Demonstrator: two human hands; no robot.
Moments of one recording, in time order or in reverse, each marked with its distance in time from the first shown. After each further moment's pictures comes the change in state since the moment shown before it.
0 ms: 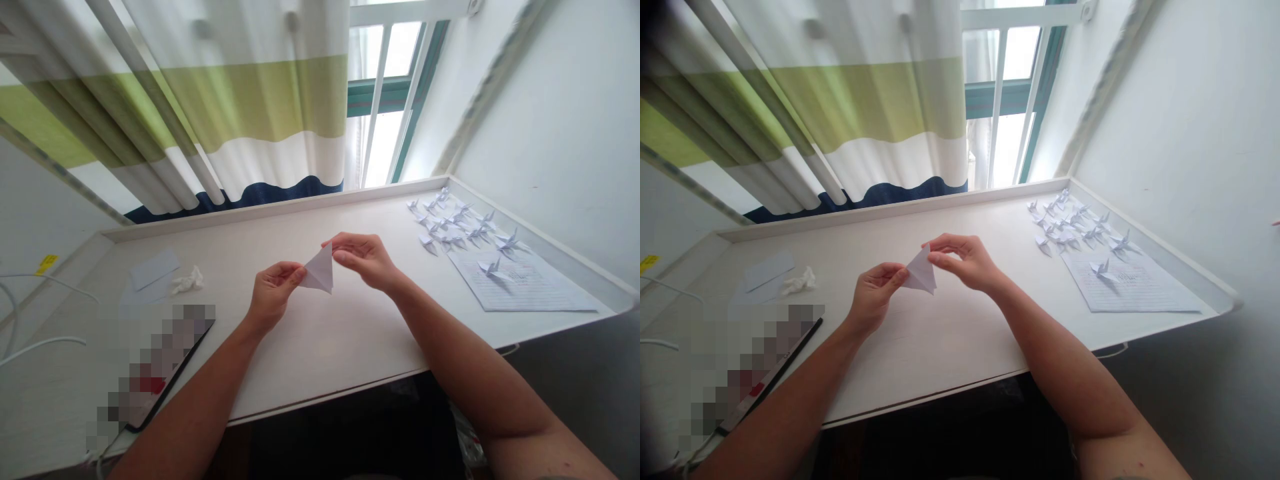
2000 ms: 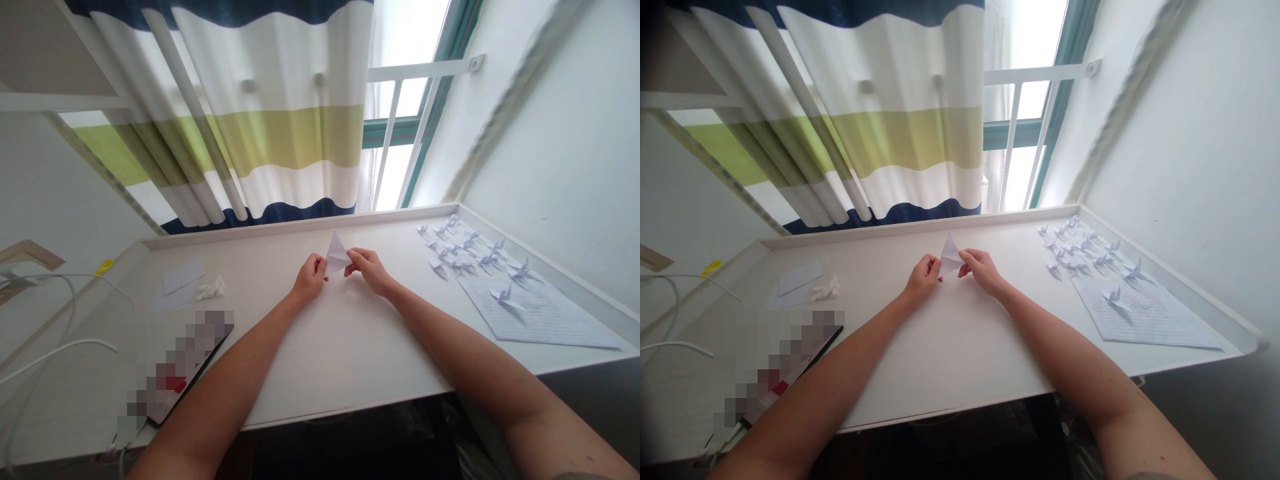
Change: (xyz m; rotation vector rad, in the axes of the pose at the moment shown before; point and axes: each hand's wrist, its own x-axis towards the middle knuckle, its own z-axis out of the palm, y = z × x) left_hand 0.068 -0.050 0.020 0.339 -0.067 0.003; right_hand 0.026 0.054 -0.014 0.000 0.130 0.309
